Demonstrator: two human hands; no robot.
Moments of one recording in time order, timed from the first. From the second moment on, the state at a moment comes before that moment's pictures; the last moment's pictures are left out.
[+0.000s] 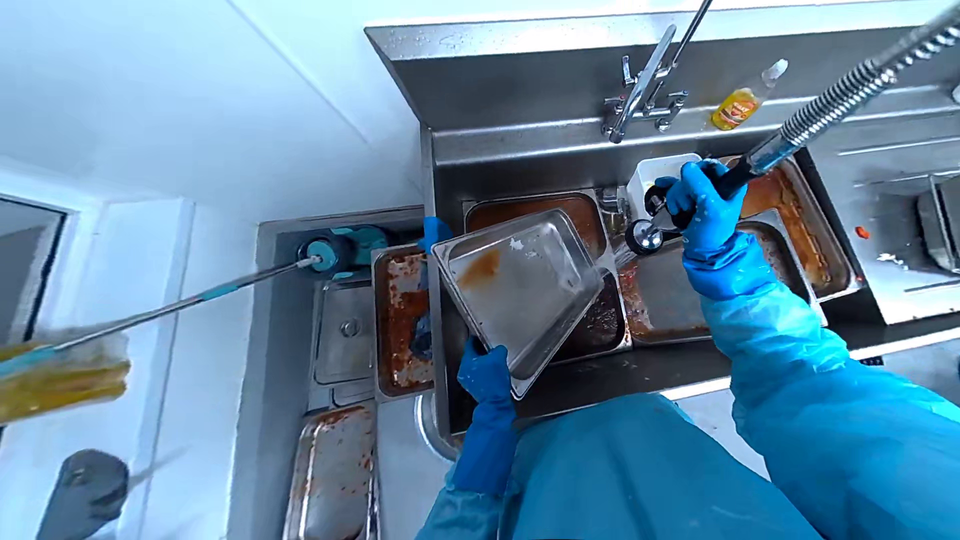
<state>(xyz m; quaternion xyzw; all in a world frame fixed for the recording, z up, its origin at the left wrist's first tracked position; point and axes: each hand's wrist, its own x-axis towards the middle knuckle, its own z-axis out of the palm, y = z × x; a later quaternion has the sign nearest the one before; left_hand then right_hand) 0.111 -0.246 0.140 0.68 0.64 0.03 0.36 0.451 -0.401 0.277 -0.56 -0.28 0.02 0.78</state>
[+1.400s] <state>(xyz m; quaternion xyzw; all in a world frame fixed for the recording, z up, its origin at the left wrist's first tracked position) 0.141 -0.306 0.152 0.56 0.67 0.03 0.48 0.380 -0.388 0.283 -0.33 -0.25 0.07 0.91</state>
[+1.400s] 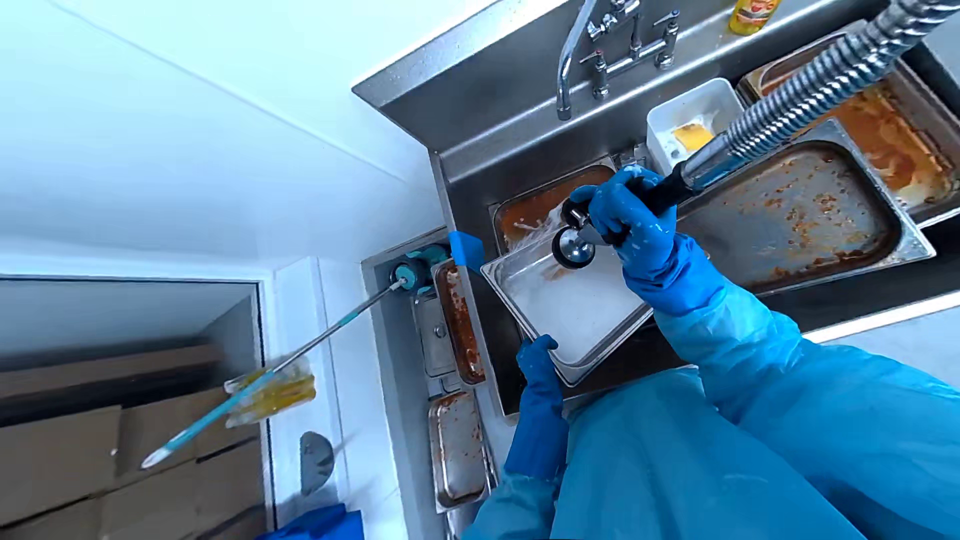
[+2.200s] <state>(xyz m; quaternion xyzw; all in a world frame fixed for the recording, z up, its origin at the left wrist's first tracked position) 0.129 -0.288 0.194 0.66 0.66 0.01 0.35 0.408 -0.408 0.320 -0.27 -0.28 0.00 0.92</state>
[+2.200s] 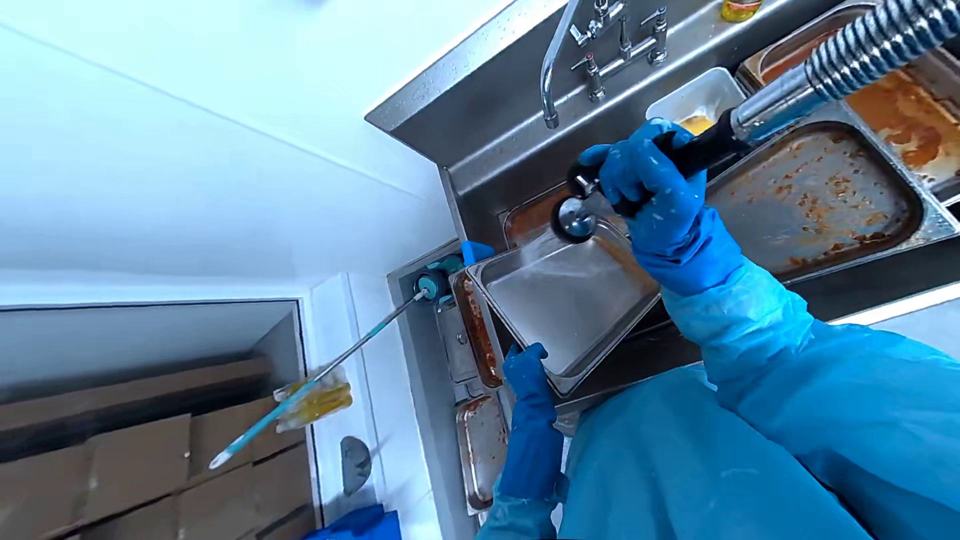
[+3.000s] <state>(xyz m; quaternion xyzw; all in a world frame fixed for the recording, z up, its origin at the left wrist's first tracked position) 0.133 -0.276 0.236 0.73 0.58 0.09 0.34 0.466 -0.456 0.300 -0.38 -0.31 -0.04 0.87</state>
